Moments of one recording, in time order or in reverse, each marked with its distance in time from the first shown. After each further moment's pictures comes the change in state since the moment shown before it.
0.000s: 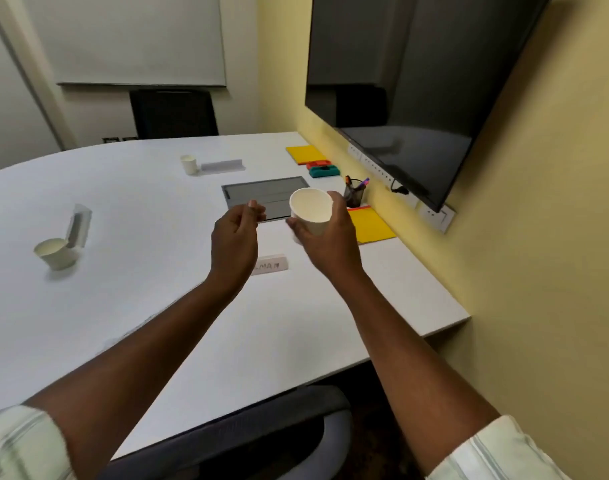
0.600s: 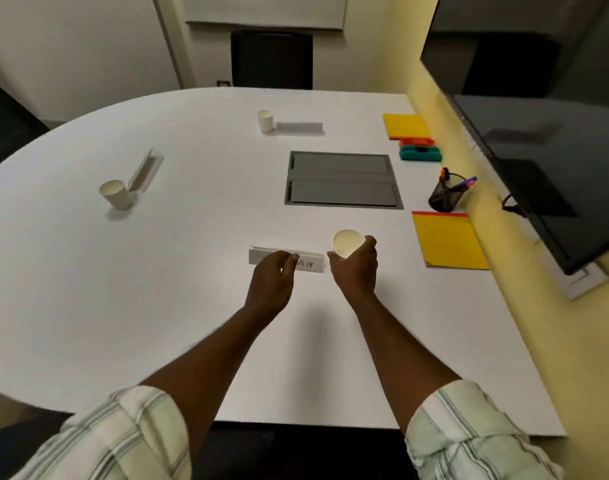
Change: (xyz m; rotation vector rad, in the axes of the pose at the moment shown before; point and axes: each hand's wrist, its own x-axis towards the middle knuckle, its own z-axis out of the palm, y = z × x) left_hand 0.055 -0.157 0.110 0.524 0.100 -0.248; right_hand 0.134 0.207 0.131 -0.053 -0.288 0.284
